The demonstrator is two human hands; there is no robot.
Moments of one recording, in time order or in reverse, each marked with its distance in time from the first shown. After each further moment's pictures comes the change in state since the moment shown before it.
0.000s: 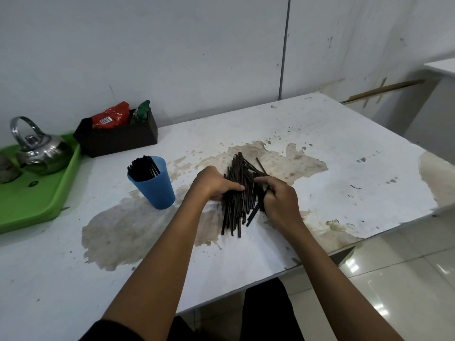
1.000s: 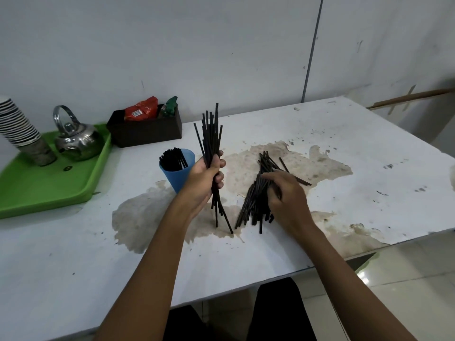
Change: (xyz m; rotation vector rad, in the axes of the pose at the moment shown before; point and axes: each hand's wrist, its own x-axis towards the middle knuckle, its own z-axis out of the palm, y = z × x) left_hand -0.044 -0.047 -0.042 -0.975 0.031 0.314; right_hand -0.014 -0.023 0.016 -0.122 -0.086 -0.232
